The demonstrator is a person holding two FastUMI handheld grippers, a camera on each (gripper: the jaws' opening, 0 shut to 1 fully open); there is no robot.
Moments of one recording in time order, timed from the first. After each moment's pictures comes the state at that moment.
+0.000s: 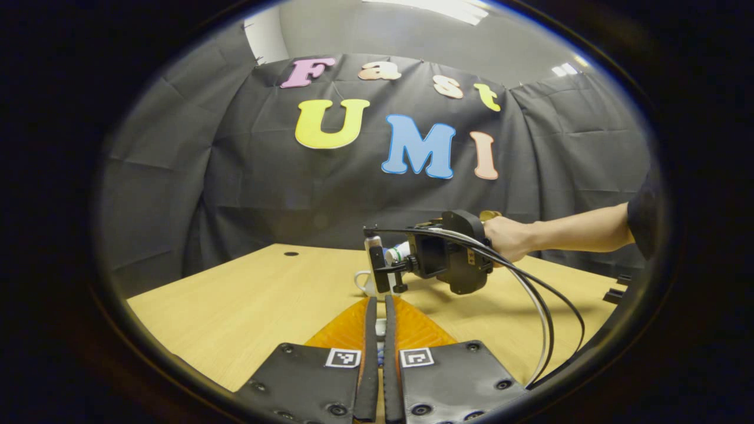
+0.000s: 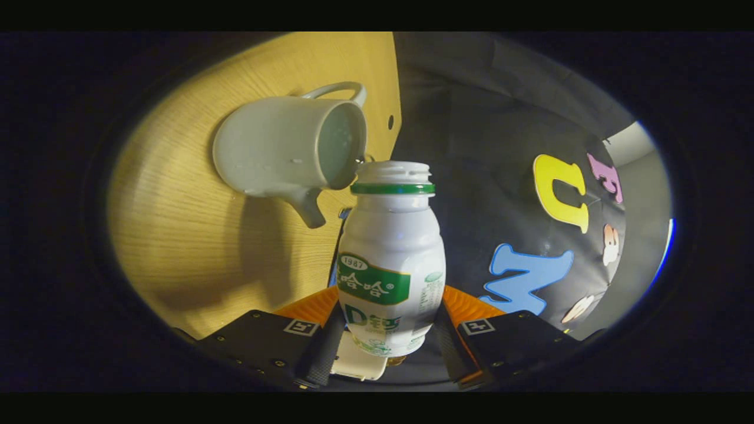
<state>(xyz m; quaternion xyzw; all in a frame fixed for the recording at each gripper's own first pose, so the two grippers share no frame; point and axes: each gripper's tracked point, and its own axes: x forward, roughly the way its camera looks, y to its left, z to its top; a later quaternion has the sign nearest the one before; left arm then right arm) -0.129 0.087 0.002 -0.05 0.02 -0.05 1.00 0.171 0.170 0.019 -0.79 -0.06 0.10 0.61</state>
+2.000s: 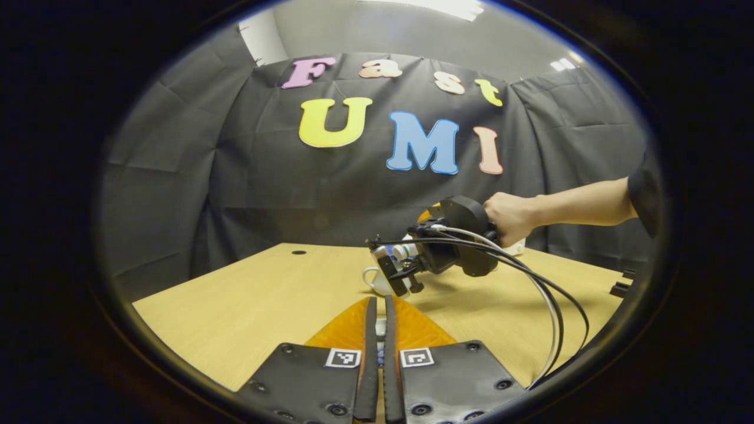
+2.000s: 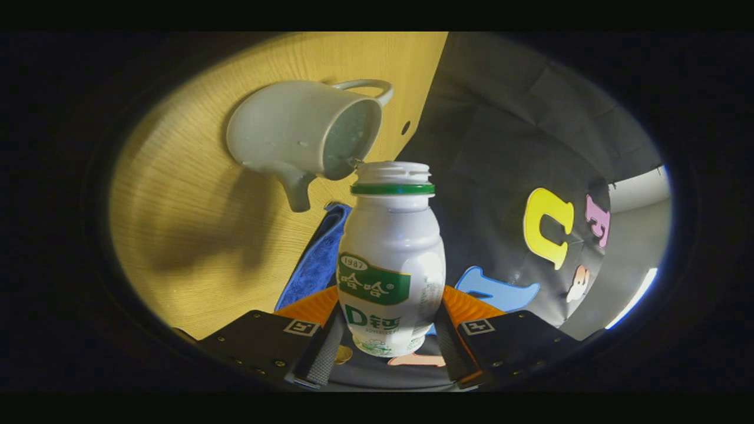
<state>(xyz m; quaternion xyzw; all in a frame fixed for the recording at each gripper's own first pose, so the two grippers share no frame) -0.133 0.094 -0.004 -0.04 0.03 -0.04 1.00 0.176 0.181 0.048 -0.85 -0.11 0.07 0.52</state>
